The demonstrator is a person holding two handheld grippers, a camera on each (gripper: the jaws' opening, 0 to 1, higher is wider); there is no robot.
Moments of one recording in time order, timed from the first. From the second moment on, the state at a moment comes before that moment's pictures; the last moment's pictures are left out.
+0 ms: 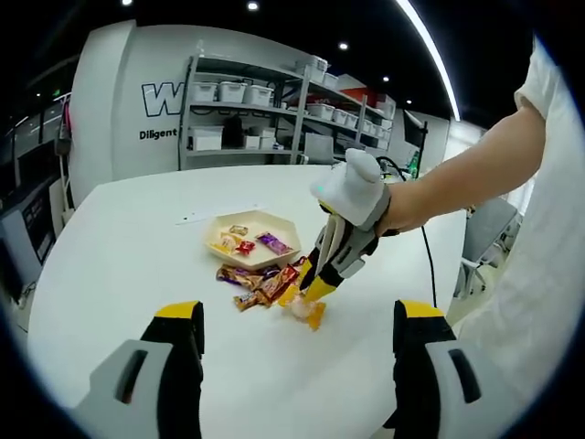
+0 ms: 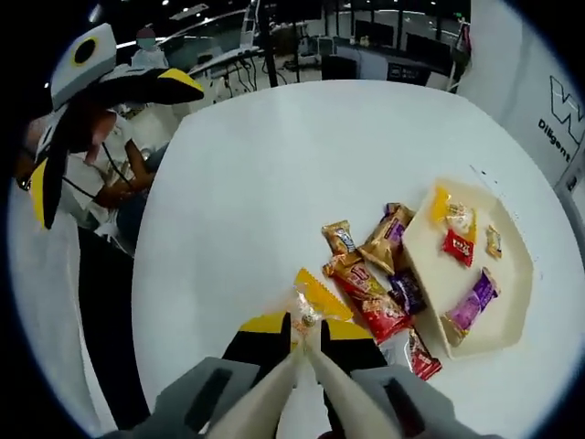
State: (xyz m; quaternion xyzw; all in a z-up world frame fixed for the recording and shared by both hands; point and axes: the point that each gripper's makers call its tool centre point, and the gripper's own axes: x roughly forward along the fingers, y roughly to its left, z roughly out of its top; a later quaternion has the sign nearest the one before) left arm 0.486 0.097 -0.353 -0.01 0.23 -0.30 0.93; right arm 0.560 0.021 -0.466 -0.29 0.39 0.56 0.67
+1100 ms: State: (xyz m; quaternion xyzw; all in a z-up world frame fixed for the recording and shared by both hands) left arm 0.486 0.096 -0.352 -0.01 0.23 -0.30 0.93; right arm 0.545 0.010 -0.484 -0.32 0.40 0.59 0.63
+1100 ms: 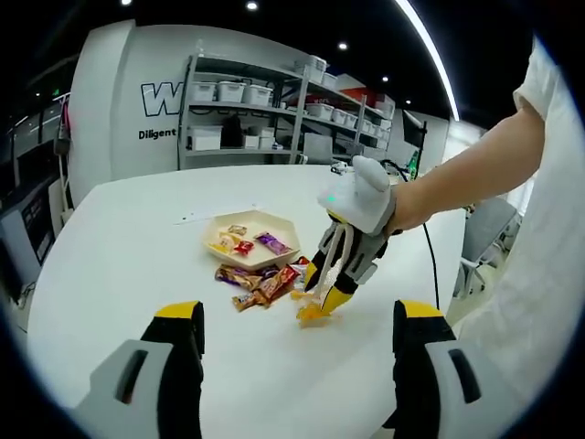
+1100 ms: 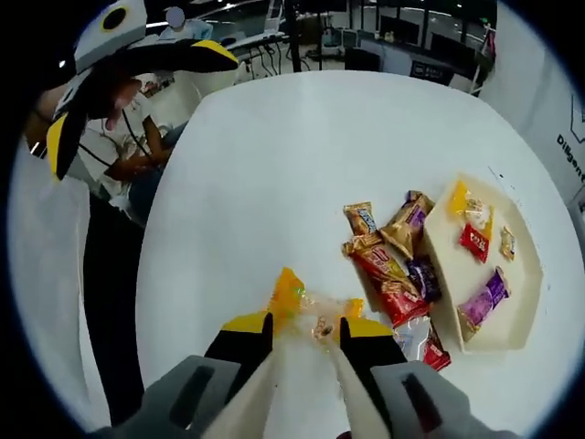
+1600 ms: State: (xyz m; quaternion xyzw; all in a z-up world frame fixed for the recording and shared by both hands) left arm 0.488 0.099 -0.353 -0.01 0.24 -0.30 0.93; right arm 0.552 0.012 -0.490 -0.34 0.38 0.60 0.62
